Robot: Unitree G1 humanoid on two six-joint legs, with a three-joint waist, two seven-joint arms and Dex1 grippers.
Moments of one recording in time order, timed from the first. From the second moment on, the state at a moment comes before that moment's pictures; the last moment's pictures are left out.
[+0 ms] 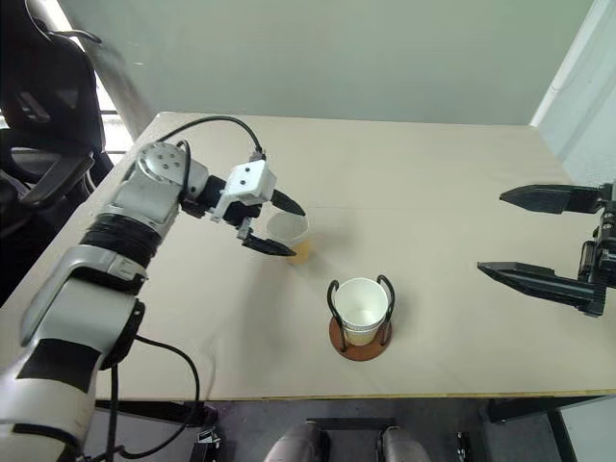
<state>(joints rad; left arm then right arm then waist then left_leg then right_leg) -1.24 0.64 -0.47 0.94 -0.14 -0.15 -1.52 -0.16 -1.22 -0.77 -0.52 1.03 0.83 1.09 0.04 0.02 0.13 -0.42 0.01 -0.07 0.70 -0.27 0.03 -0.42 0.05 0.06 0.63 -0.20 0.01</state>
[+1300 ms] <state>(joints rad) -1.27 0.68 -0.21 1.01 0.03 -0.17 -1.56 -0.17 -1.22 -0.75 -0.51 0.99 0.82 1.12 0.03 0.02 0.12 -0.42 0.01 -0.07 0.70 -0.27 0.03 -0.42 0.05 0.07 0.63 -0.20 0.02</state>
